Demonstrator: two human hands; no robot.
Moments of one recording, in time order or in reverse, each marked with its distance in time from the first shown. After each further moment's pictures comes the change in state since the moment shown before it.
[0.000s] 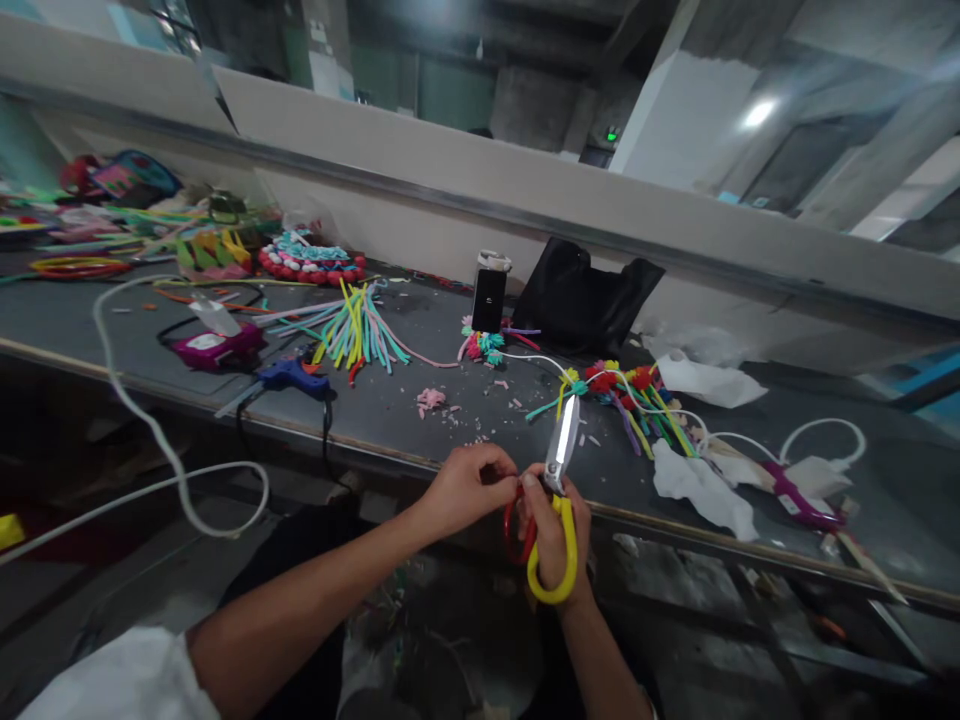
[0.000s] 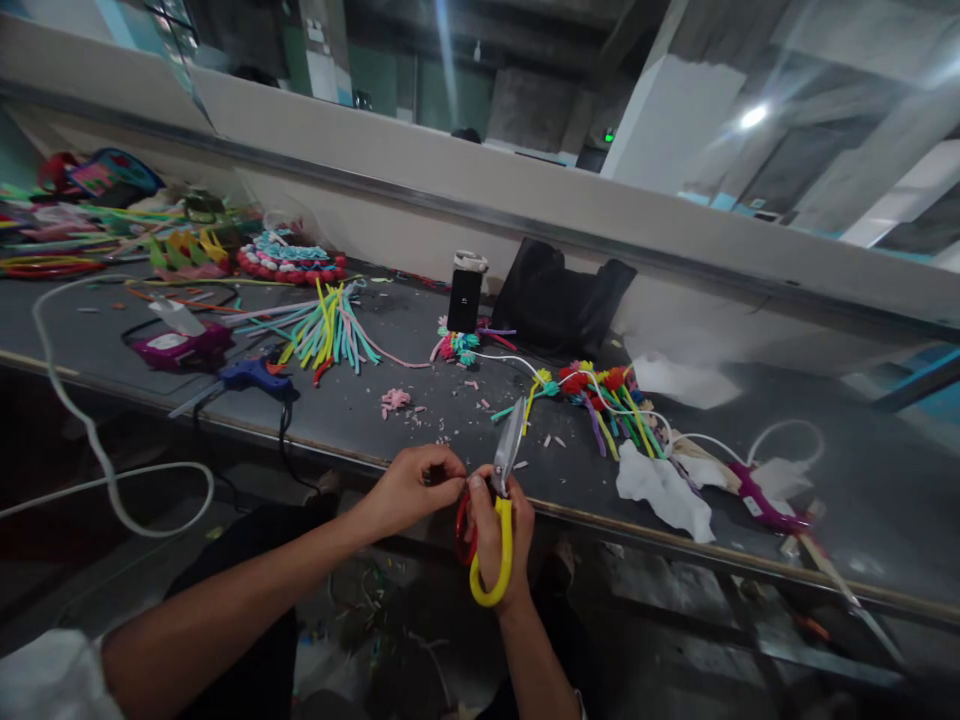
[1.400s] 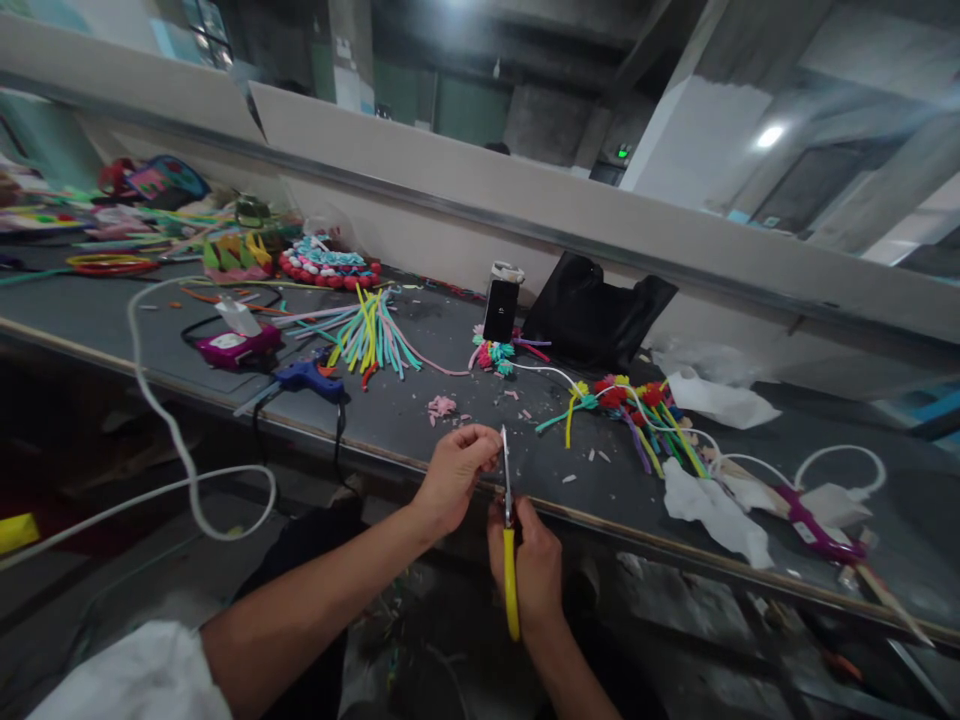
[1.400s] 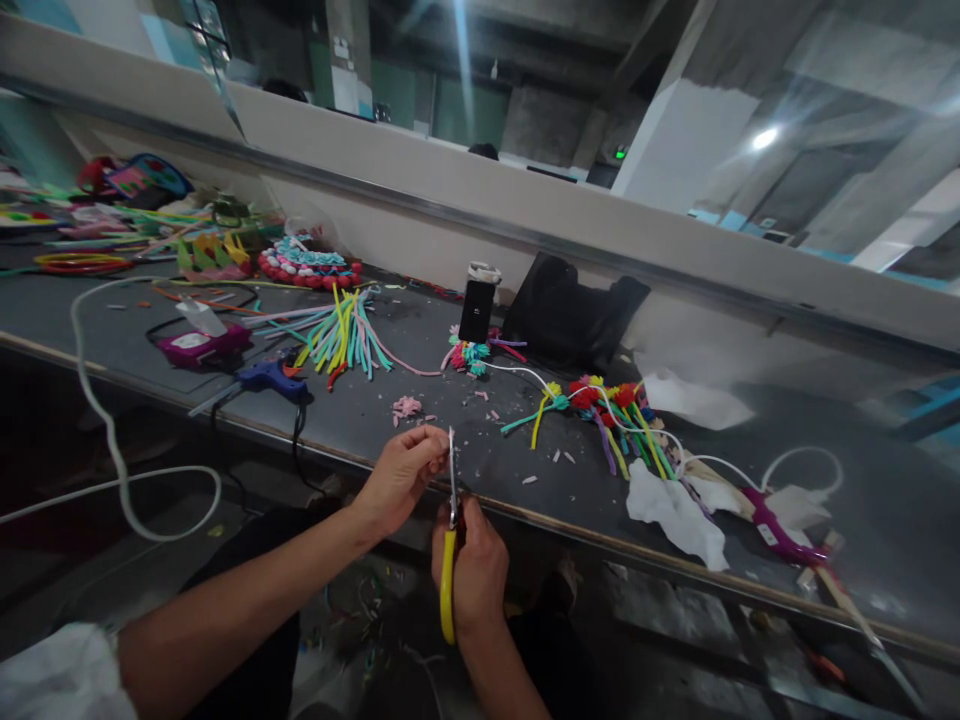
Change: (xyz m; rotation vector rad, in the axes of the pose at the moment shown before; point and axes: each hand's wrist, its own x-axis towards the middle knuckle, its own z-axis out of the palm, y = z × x) left_hand 0.011 0.005 -0.010 -0.905 0.351 -0.265; right_hand -0.015 0.024 0.022 -0.793 -0.040 -0.314
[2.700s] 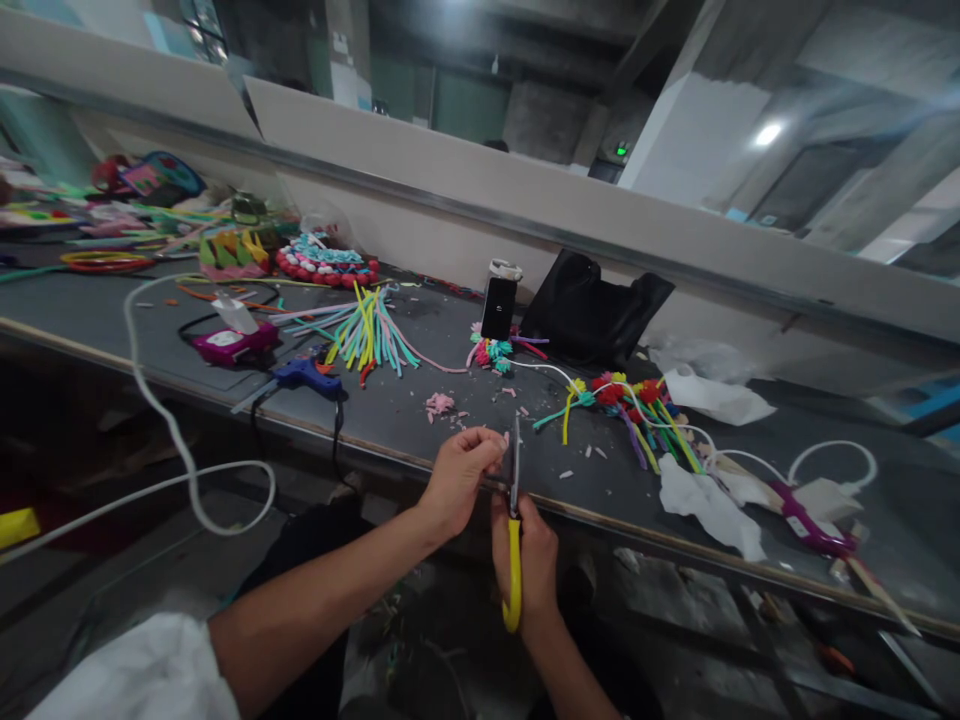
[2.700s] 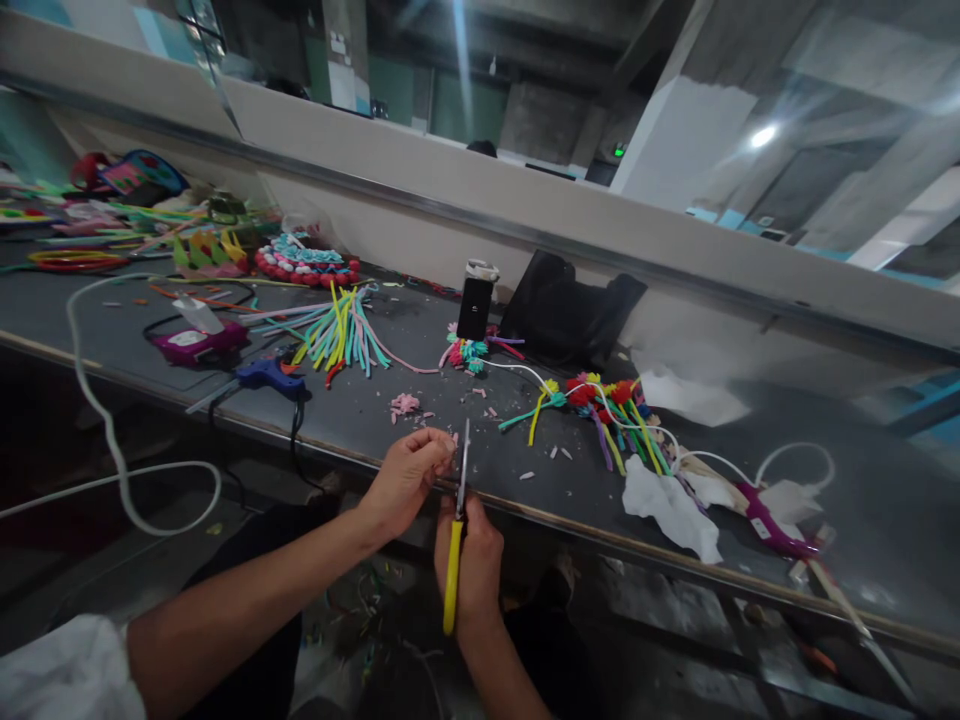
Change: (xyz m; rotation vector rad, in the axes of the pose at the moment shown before) left_hand -0.003 -0.011 0.005 -0.017 0.001 0.018; right_hand 0.001 0.001 0.000 0.134 0.016 0.101
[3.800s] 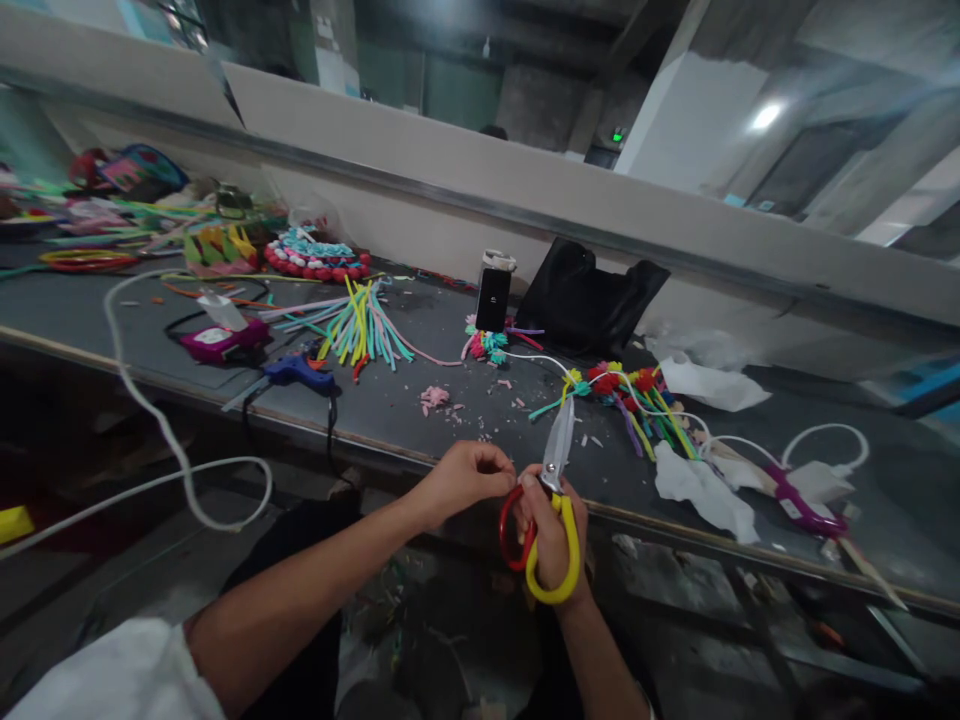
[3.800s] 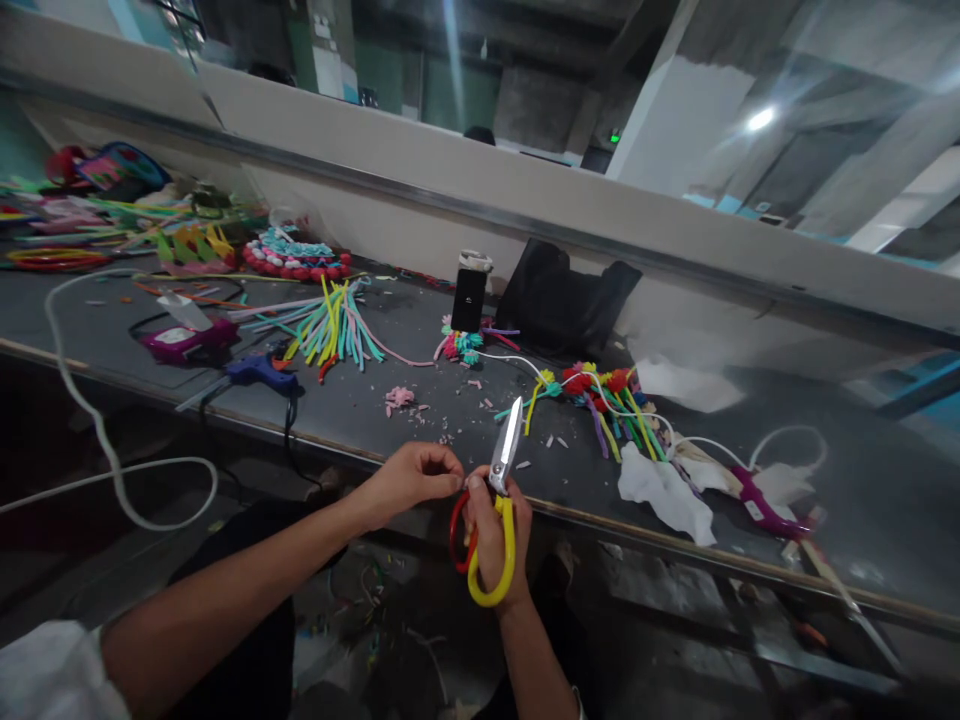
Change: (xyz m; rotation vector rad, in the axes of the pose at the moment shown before) left_hand -0.003 0.005 -0.012 0.564 -0.359 -0.133; right_hand 0.011 0.007 -0.022 0.818 -0.047 0.306
